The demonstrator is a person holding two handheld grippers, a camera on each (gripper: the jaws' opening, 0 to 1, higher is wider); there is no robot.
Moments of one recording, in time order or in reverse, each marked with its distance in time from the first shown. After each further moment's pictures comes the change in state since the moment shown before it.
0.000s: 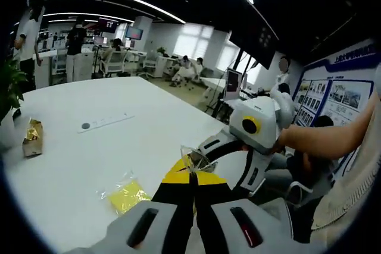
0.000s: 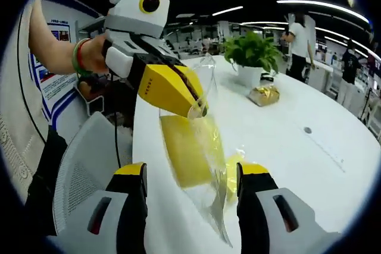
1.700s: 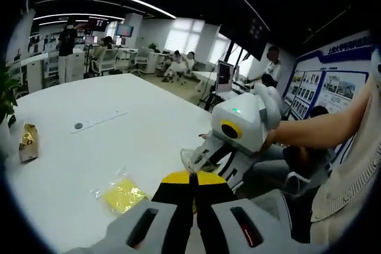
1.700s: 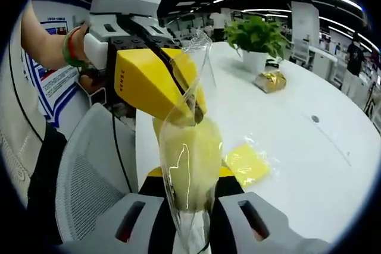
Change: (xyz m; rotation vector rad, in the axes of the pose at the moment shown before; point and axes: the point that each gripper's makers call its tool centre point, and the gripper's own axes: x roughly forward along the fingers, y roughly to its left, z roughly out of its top) left arm 0.003 -0.016 -0.013 0.046 0.042 -0.040; right arm 0.005 0.012 -0.015 0.018 0.075 0.009
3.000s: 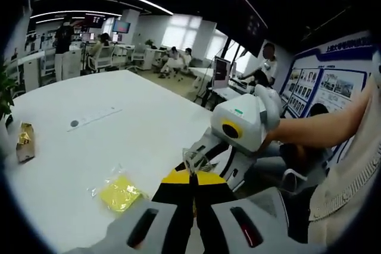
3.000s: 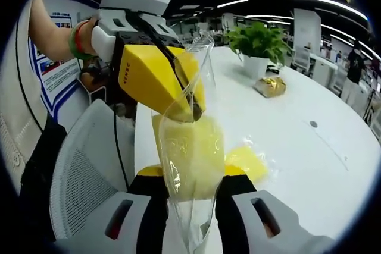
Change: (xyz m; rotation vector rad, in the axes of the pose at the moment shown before) left arm 0.003 -0.005 -0.004 -0.003 0.029 -0.021; right arm -0.002 0.001 -0.005 -0.049 -0.040 -0.006
